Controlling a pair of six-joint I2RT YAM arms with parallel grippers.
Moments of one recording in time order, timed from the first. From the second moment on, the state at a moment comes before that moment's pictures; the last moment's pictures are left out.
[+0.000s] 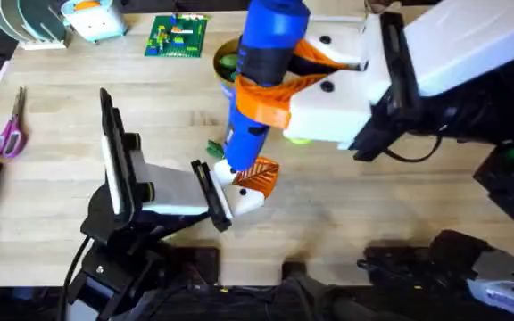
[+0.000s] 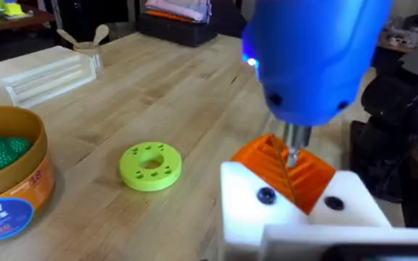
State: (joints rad) left arm -0.42 0.01 0.01 -0.06 0.72 -0.04; right arm 0.73 0.91 0.73 0.34 -0.66 0.20
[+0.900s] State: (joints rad) left arm -0.42 0.01 0.01 -0.06 0.72 -0.04; right arm 0.74 0.98 0.73 0.41 -0.72 0.20
